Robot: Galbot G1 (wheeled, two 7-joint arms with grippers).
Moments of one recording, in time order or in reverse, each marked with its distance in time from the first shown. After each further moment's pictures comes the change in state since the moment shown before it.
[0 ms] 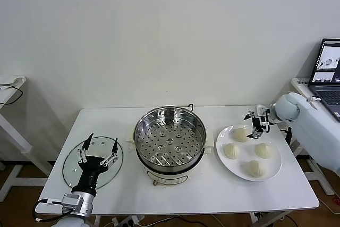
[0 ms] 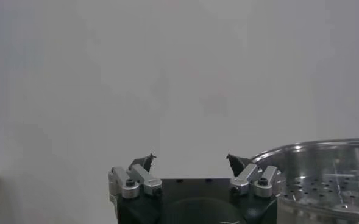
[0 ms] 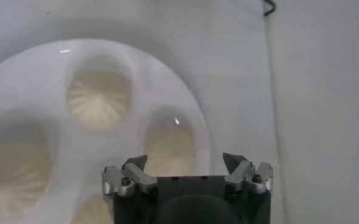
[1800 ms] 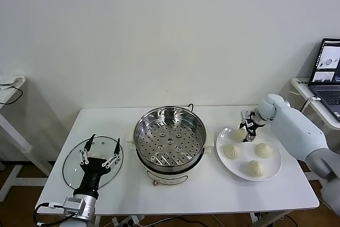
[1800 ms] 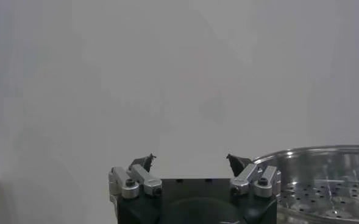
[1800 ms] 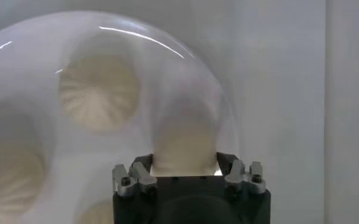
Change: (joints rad) left arm 0.025 -0.014 0.019 -0.021 0.018 -0.018 -0.009; right arm 0.036 0.058 -0.035 -0.076 -0.080 0.056 -0.043
